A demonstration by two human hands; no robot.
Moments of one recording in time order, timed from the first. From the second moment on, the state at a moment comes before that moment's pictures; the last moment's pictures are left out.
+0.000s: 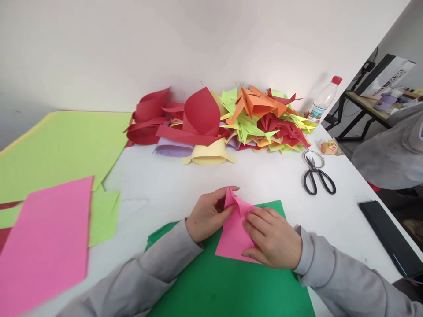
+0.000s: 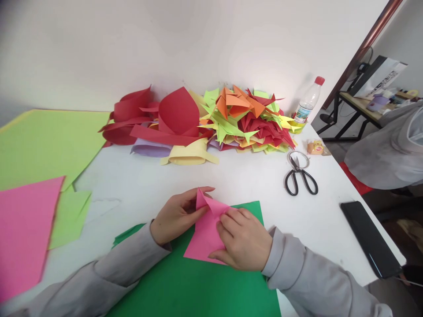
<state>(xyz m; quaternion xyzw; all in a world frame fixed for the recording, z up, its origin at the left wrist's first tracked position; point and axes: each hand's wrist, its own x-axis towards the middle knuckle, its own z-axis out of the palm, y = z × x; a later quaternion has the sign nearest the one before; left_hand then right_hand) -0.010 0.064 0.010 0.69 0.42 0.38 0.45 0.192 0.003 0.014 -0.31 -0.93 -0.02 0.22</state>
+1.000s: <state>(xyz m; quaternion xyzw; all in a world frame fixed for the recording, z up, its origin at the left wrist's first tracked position) -0.015 0.069 0.016 0.70 0.31 0.47 0.44 0.192 0.000 0.015 -0.31 -0.93 0.01 0.21</state>
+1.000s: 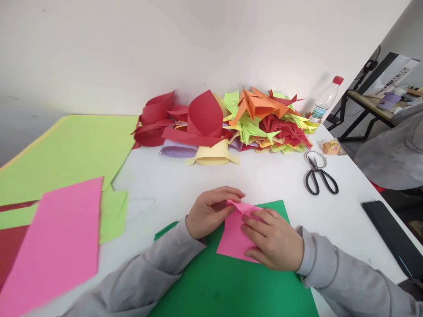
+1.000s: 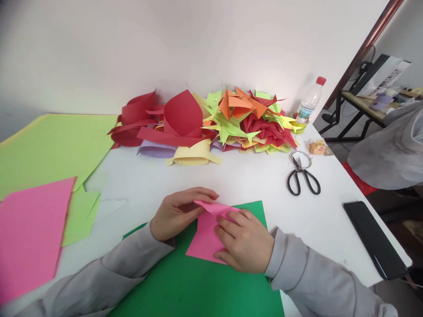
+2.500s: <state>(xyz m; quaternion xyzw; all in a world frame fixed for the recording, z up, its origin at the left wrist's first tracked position) -0.016 0.067 0.027 0.59 0.42 0.48 0.48 0.193 -0.001 0.015 -0.29 -0.93 0.00 0.22</state>
